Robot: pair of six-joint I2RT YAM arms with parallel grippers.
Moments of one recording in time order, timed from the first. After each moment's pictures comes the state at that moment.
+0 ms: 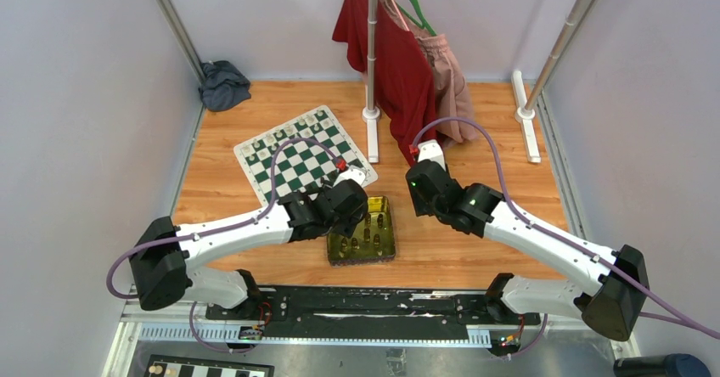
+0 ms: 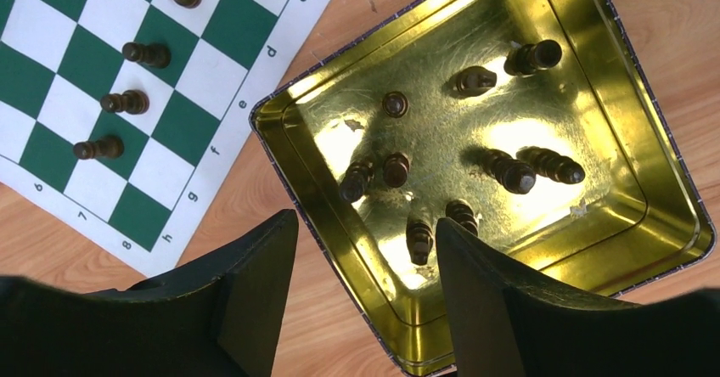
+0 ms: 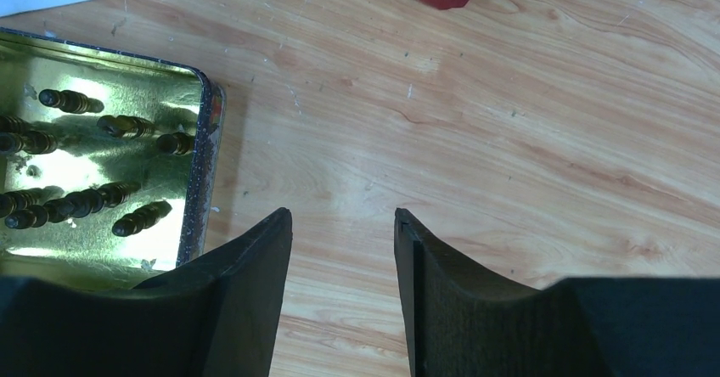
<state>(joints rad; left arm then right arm) -1.03 1.30 0.89 -0.57 -0.44 -0.44 0.89 1.13 0.94 -0.68 0.51 0.35</state>
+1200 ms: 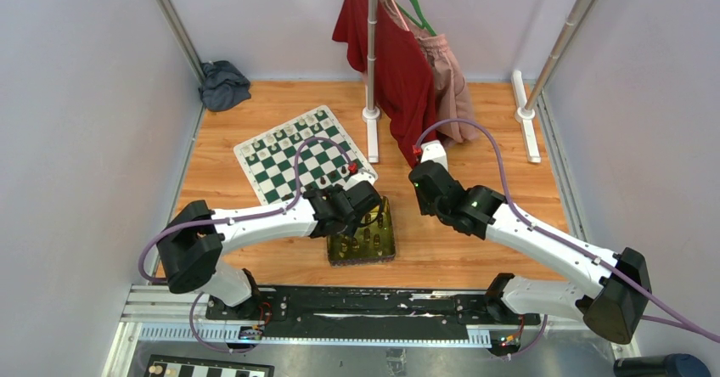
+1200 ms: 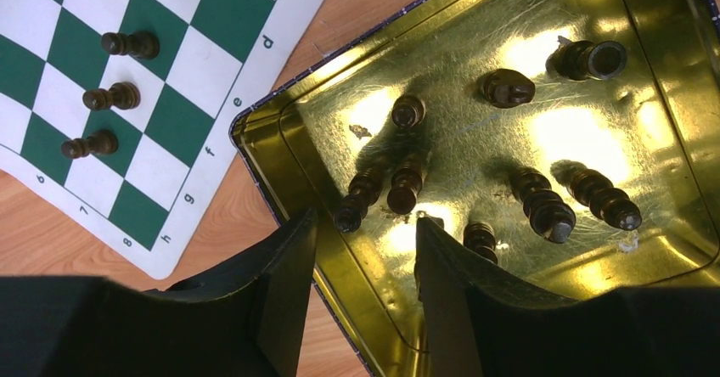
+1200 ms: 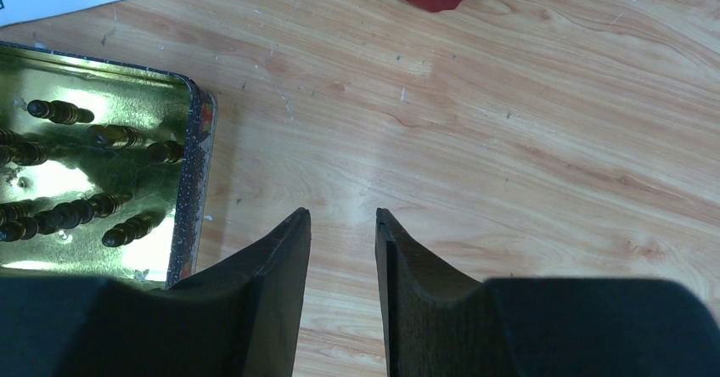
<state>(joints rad) -1.04 1.48 0.95 -0.60 -0.48 -0.47 0.88 1.11 0.91 -0.65 0.52 0.35</state>
